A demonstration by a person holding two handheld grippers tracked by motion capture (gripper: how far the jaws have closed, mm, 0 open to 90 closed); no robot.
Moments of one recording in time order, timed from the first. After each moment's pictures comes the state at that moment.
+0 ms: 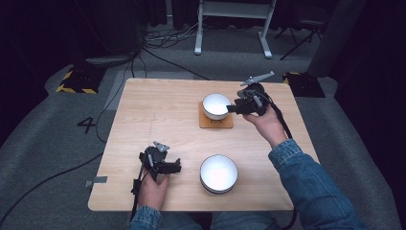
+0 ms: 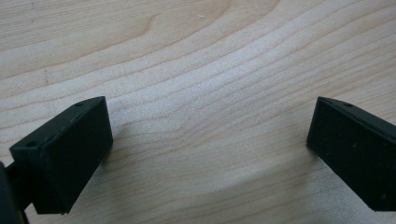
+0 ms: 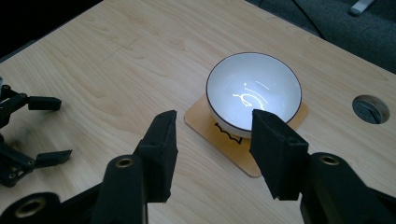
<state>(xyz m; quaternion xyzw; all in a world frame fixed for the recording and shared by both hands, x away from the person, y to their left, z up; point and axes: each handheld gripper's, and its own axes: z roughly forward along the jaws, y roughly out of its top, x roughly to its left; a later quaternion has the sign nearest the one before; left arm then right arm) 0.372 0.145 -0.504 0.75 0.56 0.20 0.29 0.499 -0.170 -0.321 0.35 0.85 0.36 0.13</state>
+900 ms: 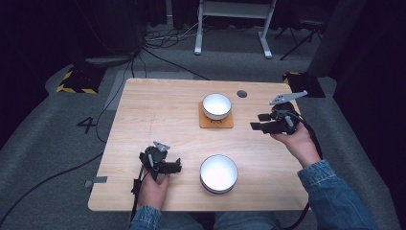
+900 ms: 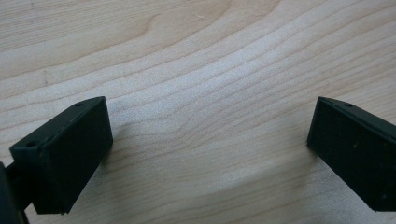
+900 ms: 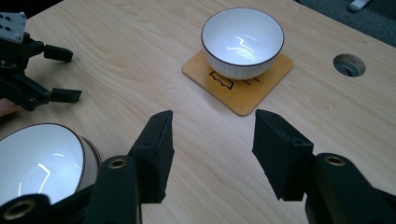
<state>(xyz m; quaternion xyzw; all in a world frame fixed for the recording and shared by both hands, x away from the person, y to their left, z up) 0.373 0.144 -0.504 0.75 0.56 0.20 0.29 0.443 -0.242 -0.329 0.34 0.86 0.37 0.12</state>
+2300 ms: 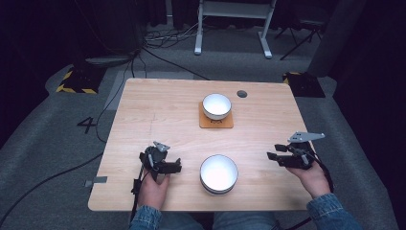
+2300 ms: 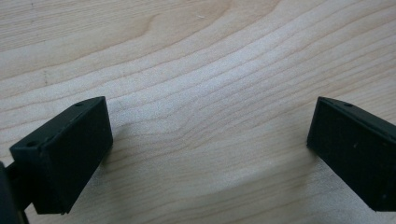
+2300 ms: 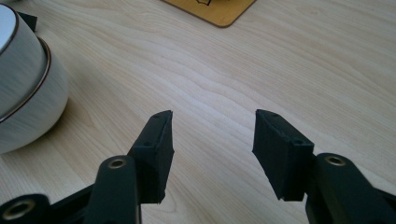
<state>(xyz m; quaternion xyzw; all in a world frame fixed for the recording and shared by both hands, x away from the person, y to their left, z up) 0.373 0.144 -0.504 0.75 0.56 0.19 0.29 0.383 -0.308 -0.420 0.38 0.84 0.37 0.15</state>
